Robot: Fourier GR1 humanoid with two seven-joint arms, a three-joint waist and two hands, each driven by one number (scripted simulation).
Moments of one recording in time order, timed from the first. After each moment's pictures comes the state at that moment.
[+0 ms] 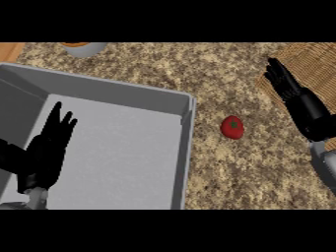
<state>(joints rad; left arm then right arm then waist) -0.02 0.34 -0.21 -1.67 0.43 0.43 0.19 -0.38 -0.56 0.30 -1.35 -0.38 -0.03 -0.19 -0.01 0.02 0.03</state>
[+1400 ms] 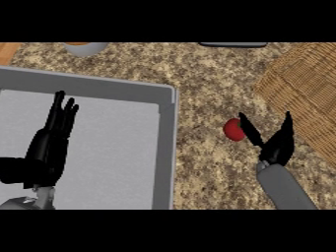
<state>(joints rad) -0.06 0.36 -0.27 -1.69 0.28 0.40 0.00 -0.36 -0.20 0.27 -0.83 0.26 -1.14 0.37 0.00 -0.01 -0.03</state>
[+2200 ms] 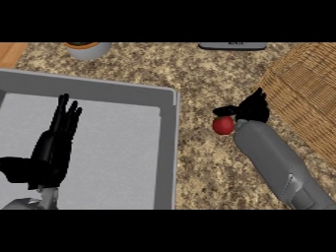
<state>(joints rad) -0.05 0.34 -0.28 -1.67 0.28 0.40 0.00 -0.75 -0.19 0.43 -0.63 0.42 -0.75 1.06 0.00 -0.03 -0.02</state>
